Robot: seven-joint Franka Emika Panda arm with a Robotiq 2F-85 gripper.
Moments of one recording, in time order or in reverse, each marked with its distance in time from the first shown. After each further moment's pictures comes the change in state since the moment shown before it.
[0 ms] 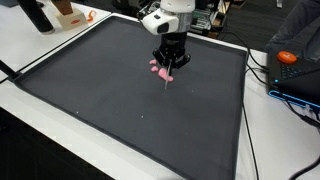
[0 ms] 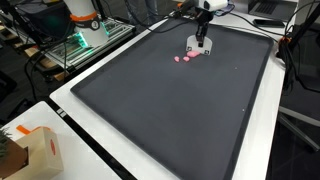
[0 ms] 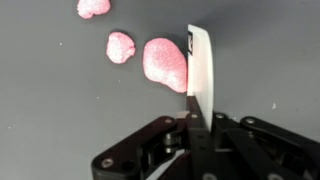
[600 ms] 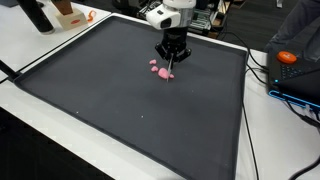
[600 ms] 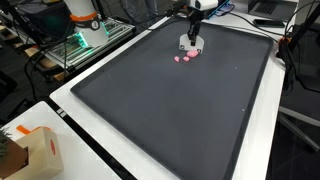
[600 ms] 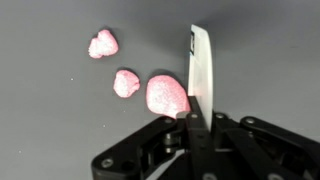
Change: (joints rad) arm 0.001 -0.068 0.005 -0.105 0.000 0.004 0.000
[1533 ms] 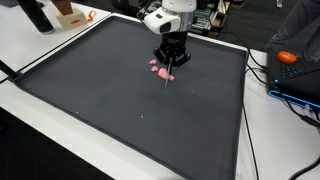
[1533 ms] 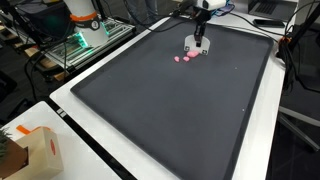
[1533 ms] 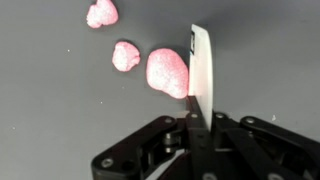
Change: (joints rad) arm 0.000 0.058 -0.003 0.096 -0.032 -0.025 -0.006
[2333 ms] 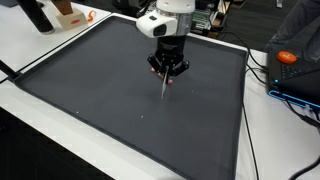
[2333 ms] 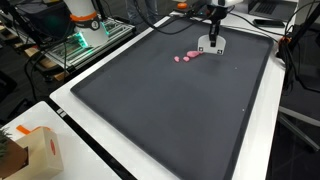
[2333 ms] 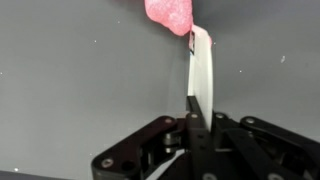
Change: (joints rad) arm 0.001 0.085 -0.011 0.163 0.000 0.007 -0.016
